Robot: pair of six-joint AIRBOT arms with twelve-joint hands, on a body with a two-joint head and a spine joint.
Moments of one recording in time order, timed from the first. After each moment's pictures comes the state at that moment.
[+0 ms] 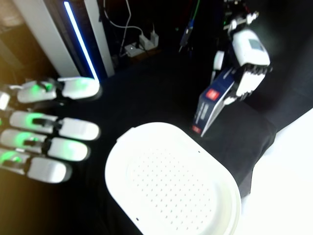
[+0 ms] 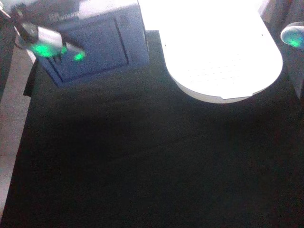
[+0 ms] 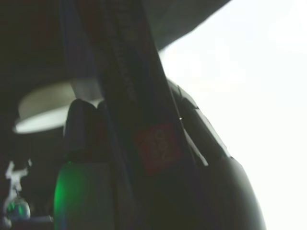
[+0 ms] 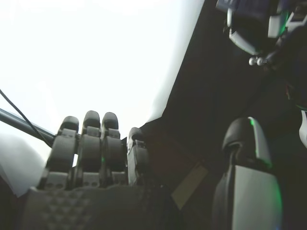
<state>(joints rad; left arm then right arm) 0.31 -0.97 1.29 0.01 -0.50 0.92 -0.73 -0.92 1.24 0.13 1.33 -0.57</state>
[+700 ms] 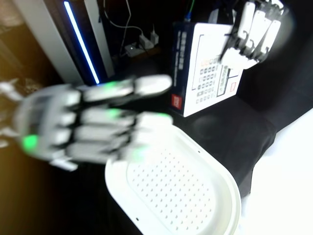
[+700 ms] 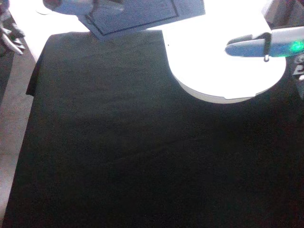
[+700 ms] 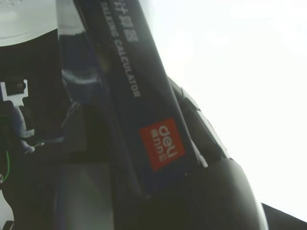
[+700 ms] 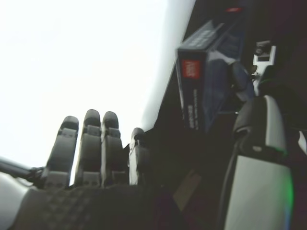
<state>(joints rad) 0.20 -1.02 1.23 0.10 -0.69 0.92 -0.54 -1.10 1.36 0.02 1.09 -0.57</state>
